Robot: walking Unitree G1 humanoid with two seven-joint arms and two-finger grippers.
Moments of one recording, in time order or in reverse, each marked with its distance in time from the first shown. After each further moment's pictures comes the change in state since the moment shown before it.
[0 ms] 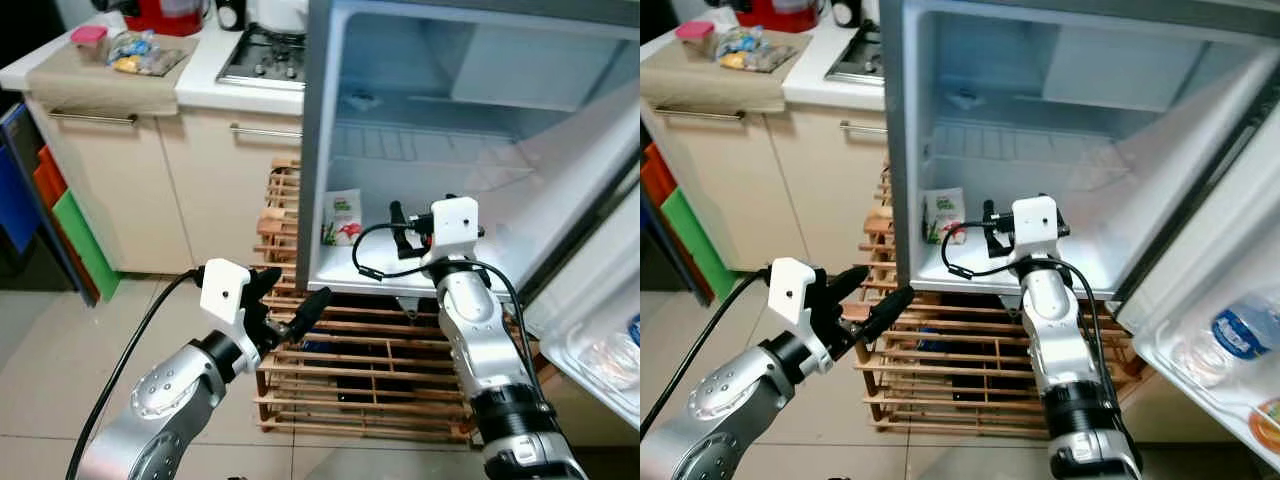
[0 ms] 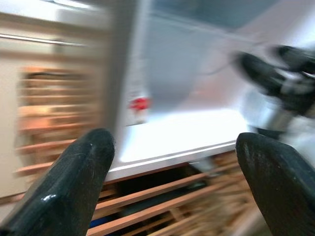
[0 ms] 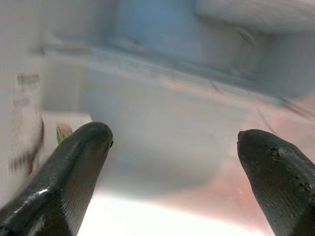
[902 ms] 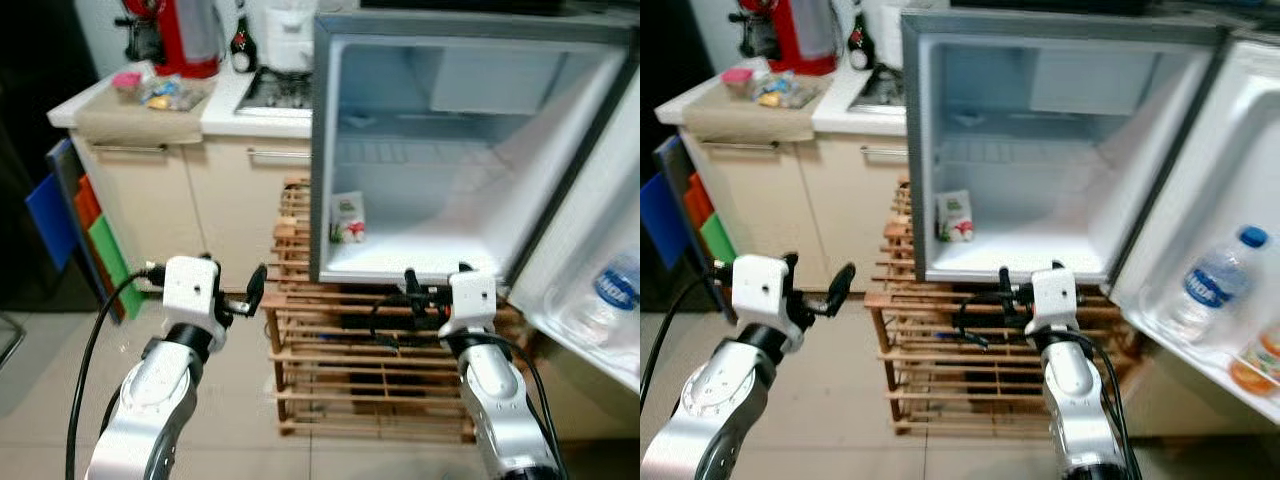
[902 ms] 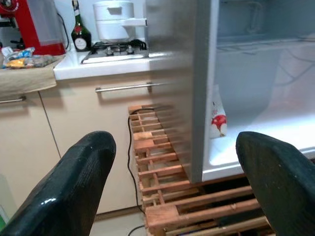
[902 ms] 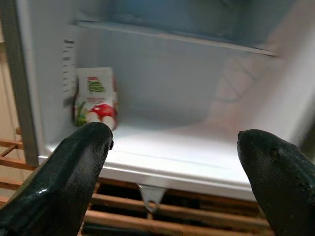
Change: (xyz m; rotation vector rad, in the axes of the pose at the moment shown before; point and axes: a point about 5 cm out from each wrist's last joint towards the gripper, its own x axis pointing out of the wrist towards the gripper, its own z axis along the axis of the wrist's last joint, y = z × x) left arm 0.005 0.034 -0.002 0.194 -0.072 0.291; right arm -0.043 -0.005 -0.043 0.065 0.138 -0.004
